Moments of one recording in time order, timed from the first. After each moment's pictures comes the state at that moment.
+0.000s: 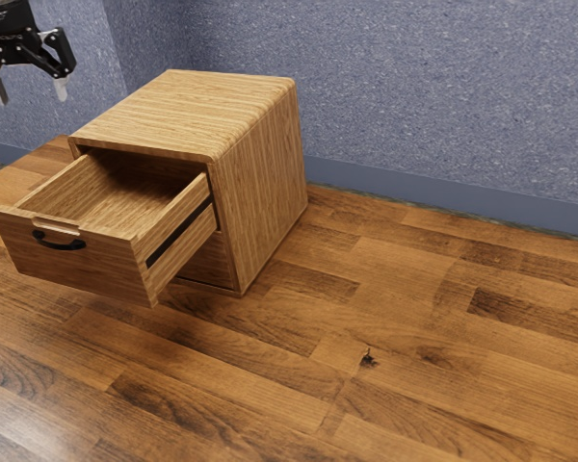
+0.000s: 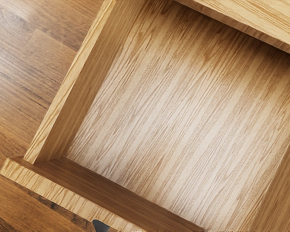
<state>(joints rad) 0.00 -0.03 0.27 -1.34 0.07 1.37 -0.26</state>
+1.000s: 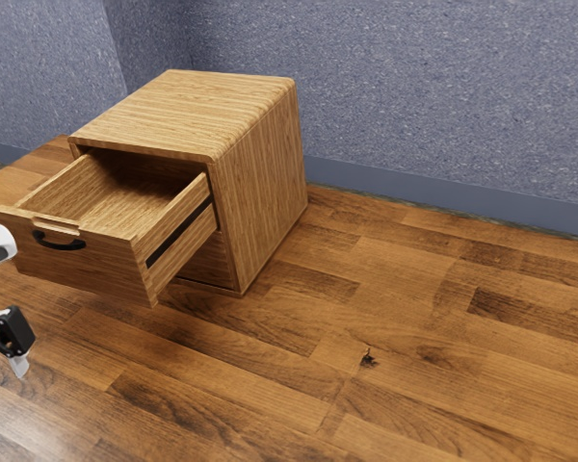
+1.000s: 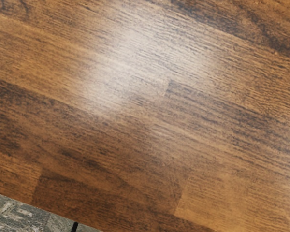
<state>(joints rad) 0.09 -1.09 0.11 -2.76 0.07 1.62 -0.22</state>
